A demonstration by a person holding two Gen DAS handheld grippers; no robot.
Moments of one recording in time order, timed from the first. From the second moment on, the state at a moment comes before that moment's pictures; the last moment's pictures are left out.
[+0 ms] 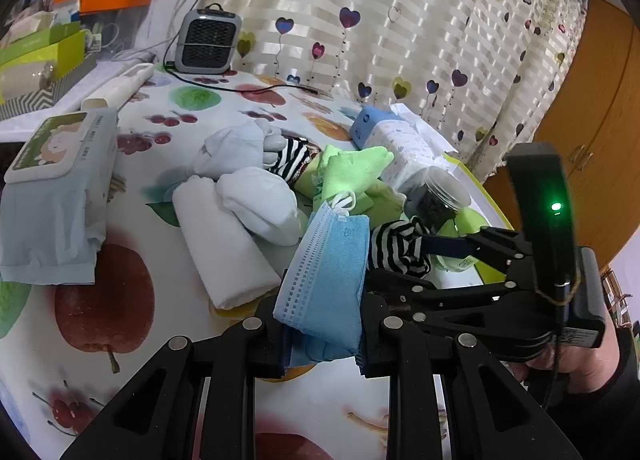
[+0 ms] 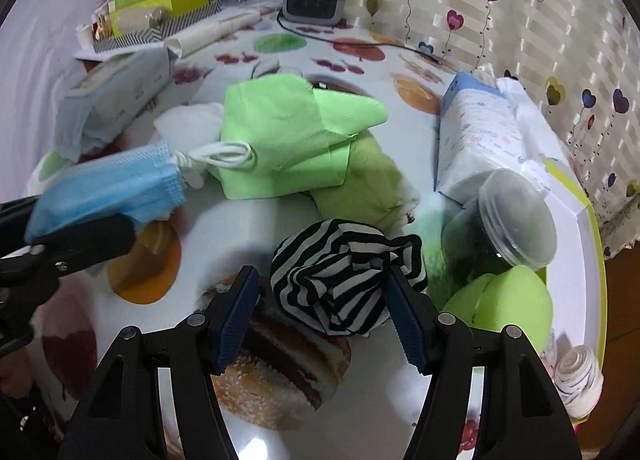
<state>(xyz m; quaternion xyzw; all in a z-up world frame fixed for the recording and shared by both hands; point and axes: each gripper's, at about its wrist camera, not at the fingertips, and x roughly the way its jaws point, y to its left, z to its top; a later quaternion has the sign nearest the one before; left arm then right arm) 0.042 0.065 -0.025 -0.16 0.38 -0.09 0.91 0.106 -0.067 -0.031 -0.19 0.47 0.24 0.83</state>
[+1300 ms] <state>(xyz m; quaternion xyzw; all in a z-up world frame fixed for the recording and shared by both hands) 0.007 0.026 0.035 -0.12 0.33 -0.08 0.93 0.030 -0.120 0.059 -0.07 0.36 0.31 0.88</state>
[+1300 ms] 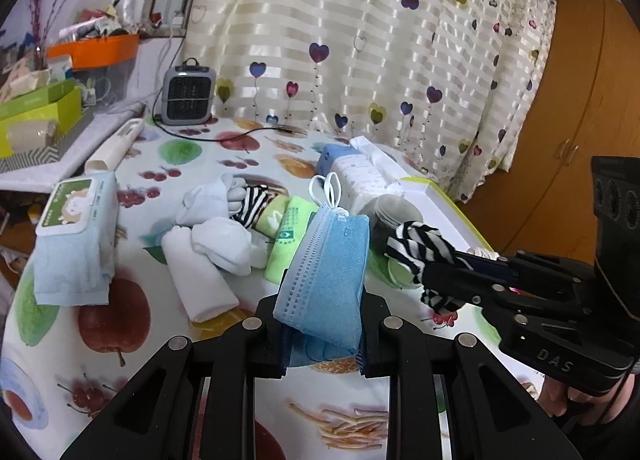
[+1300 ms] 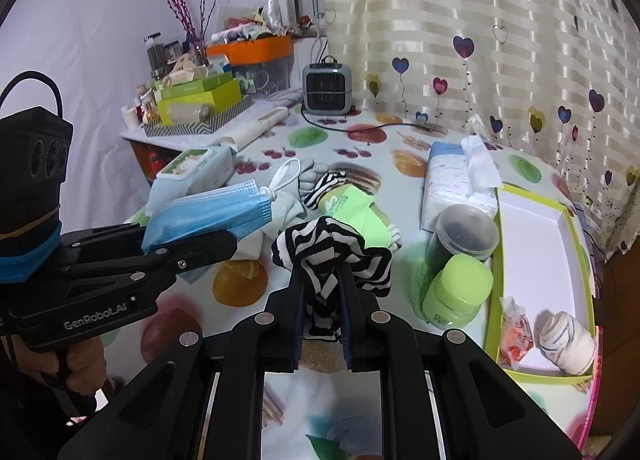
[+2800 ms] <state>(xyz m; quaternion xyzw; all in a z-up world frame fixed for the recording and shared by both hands) 0.040 -0.051 0.056 -0.07 0.32 -0.12 0.94 0.036 -0.211 0.076 -0.01 0.32 0.23 0.92</state>
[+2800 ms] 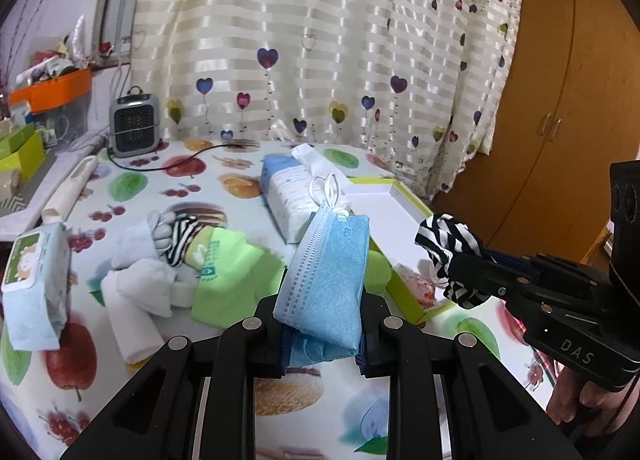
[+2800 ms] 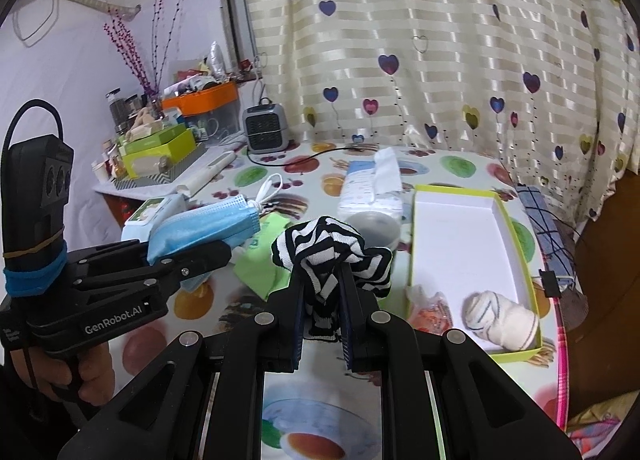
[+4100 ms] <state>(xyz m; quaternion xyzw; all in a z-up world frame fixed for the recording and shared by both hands) 0.158 -0.179 0.031 0.00 0.37 -0.21 0.91 0.138 -0.321 0.022 0.06 0.38 0.13 0.91</state>
